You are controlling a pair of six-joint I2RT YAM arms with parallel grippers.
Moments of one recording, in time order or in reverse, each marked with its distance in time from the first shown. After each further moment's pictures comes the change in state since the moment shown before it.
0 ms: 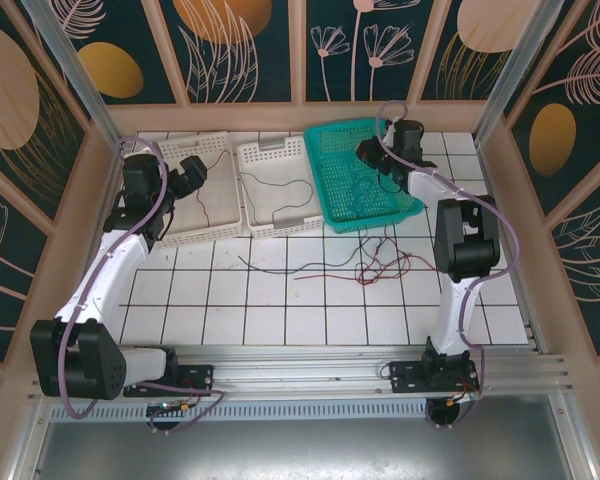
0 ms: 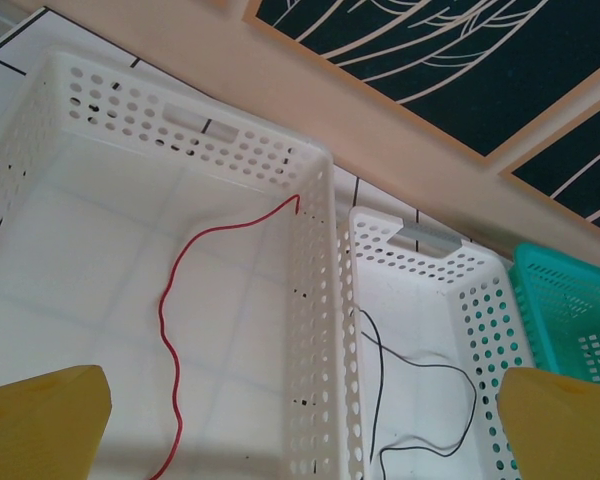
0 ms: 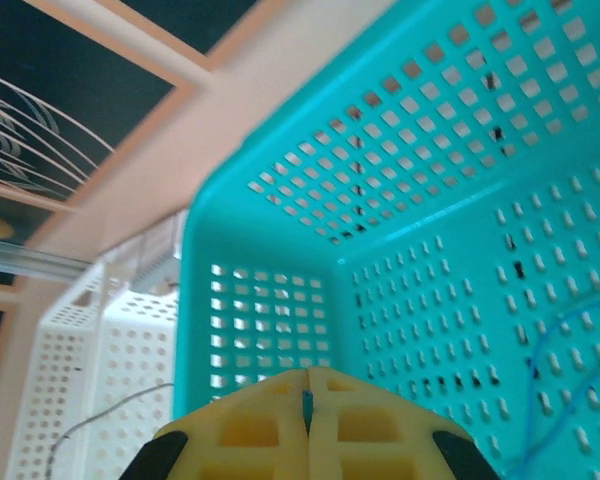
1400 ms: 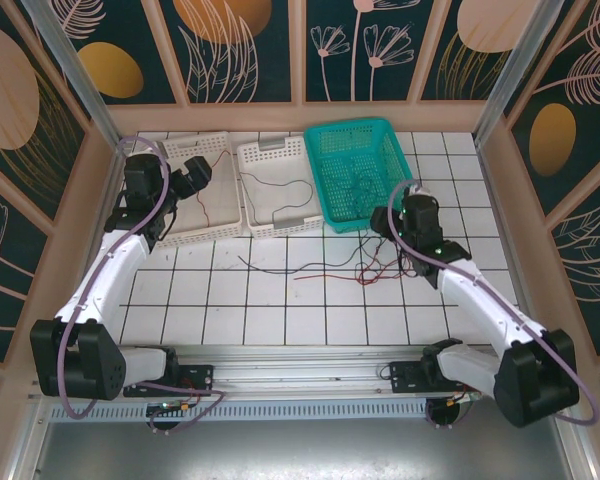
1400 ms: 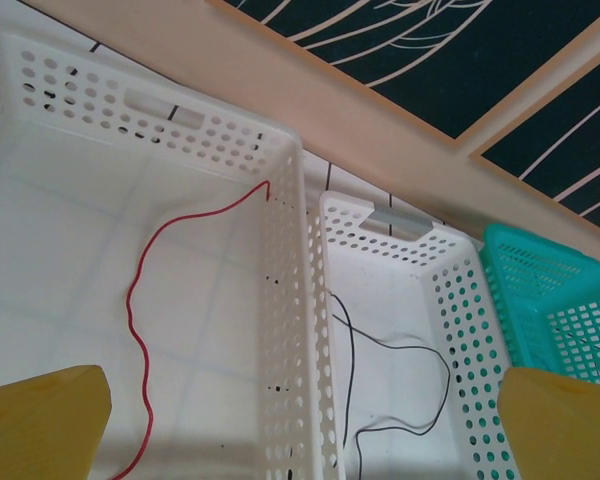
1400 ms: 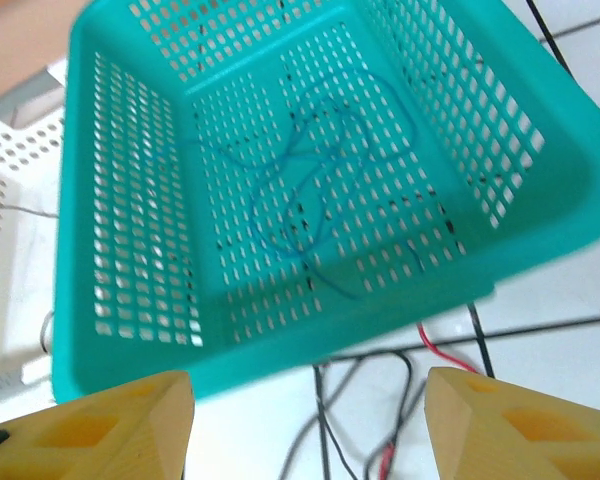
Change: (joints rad) left arm -0.015 0.000 0.000 0.007 0.050 0.000; right arm 0.205 -0.956 -0.804 -0.242 0.537 -0.131
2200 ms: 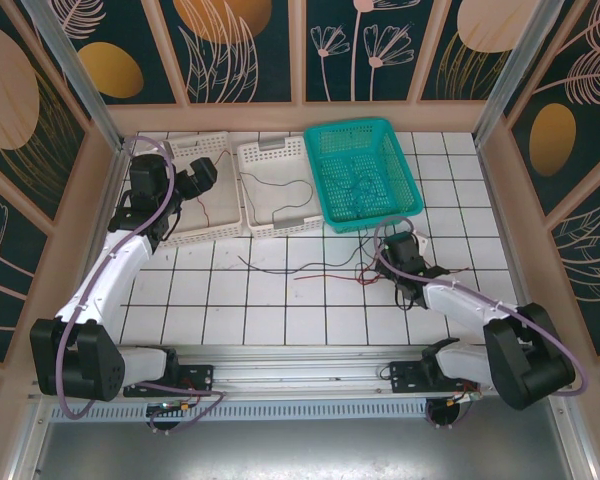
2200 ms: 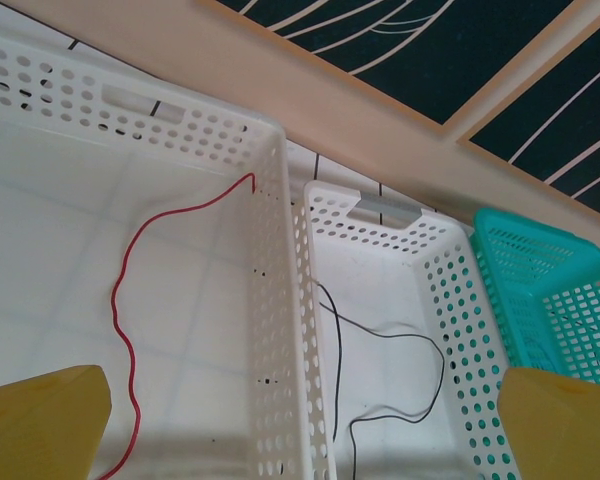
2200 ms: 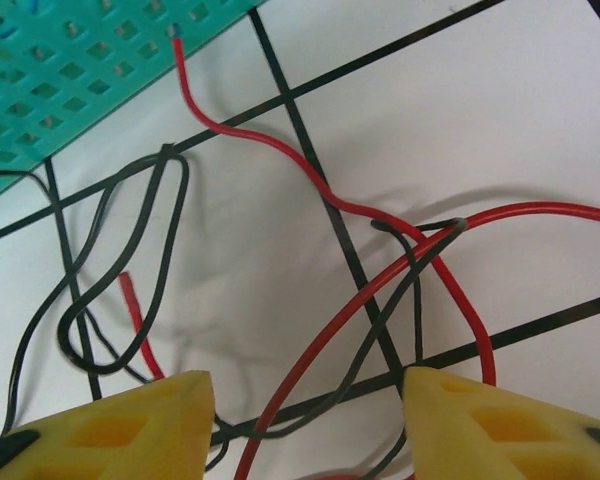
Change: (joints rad) left arm -0.032 0.000 0.000 0.000 -0.012 0.019; right arm 0.057 0.126 -0.251 0.068 0.166 0.200
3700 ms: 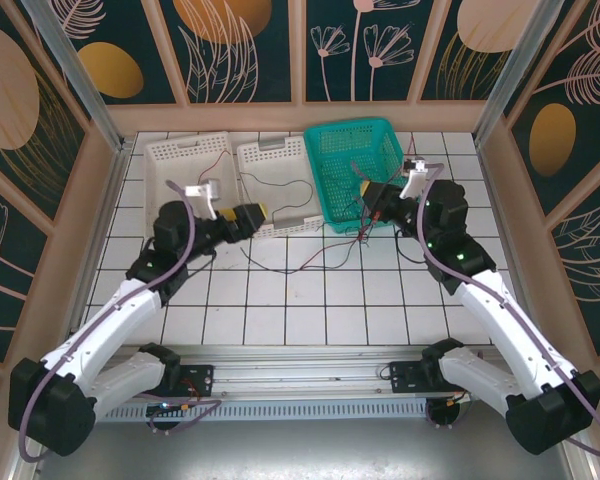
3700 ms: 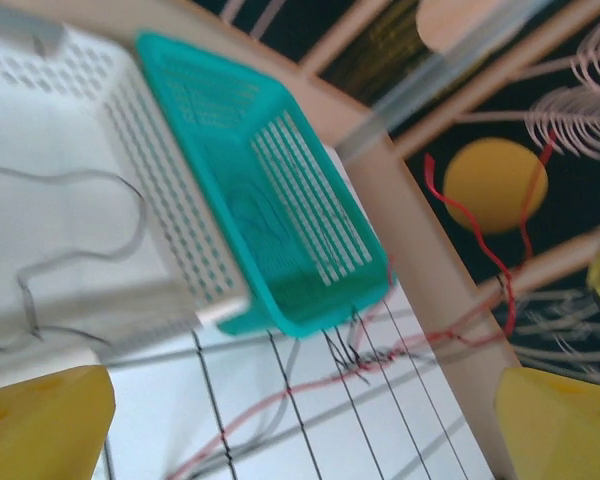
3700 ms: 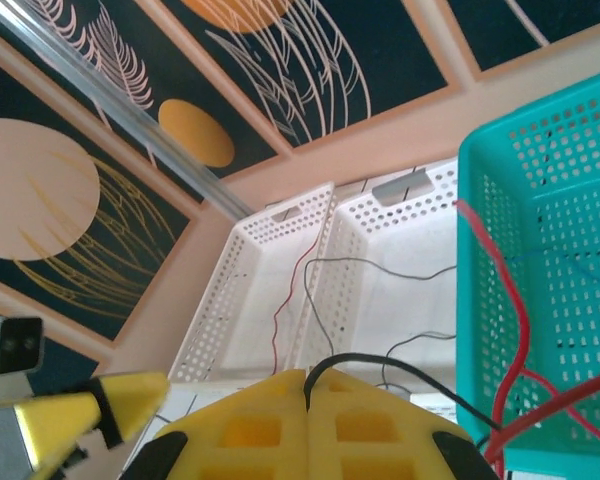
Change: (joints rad) left arm -0.349 -0.269 -0.338 0.277 0.287 -0.187; right arm 0.001 -0.253 0.461 0.024 -0.563 -0.105
